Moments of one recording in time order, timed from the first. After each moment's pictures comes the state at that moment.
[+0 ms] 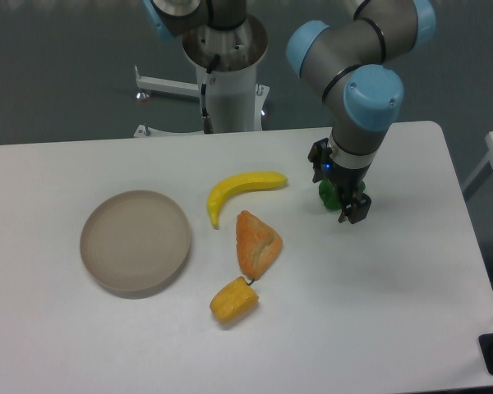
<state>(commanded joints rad) 2.38 -1.95 -1.41 -1.36 1.53 1.65</state>
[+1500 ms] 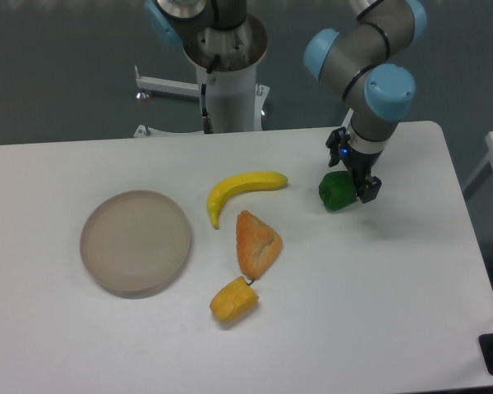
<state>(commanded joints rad) 2.54 -1.91 -1.75 -1.10 1.54 1.83</state>
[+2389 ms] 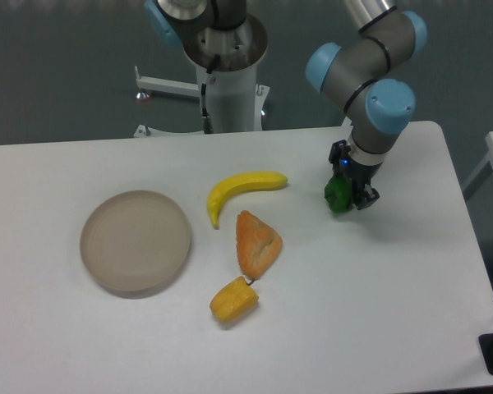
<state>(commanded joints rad) 2.50 -1.93 -1.59 -1.22 1.54 1.83</state>
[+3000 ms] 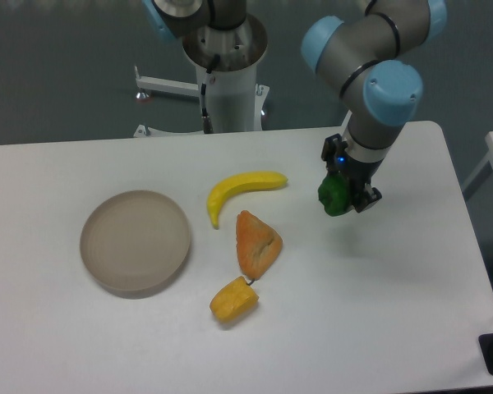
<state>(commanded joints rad) 2.35 -1.97 -1.33 -1.42 1.53 1.54</state>
